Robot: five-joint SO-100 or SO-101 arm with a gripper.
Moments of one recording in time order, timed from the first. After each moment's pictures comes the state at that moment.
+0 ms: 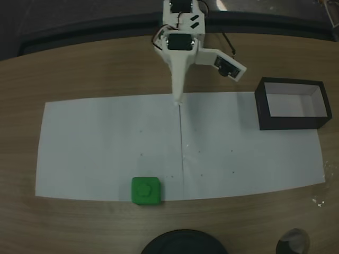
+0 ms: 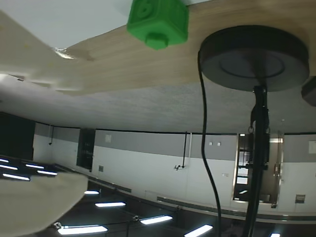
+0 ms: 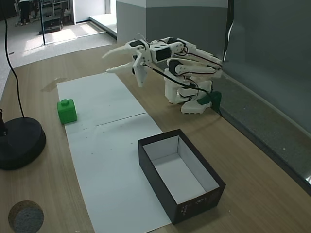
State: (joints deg) arm 7.8 194.1 168.1 33.5 0.6
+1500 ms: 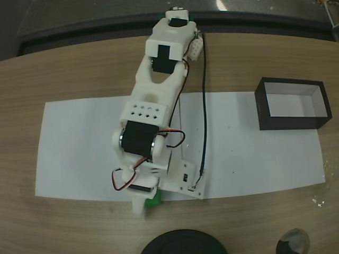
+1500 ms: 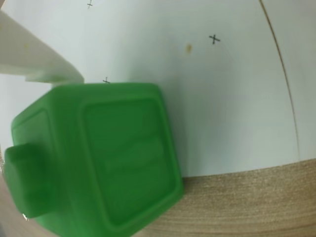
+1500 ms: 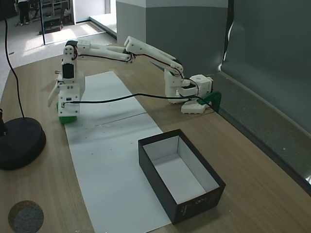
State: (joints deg) arm 14.9 32.6 13.5 96.5 -1.1
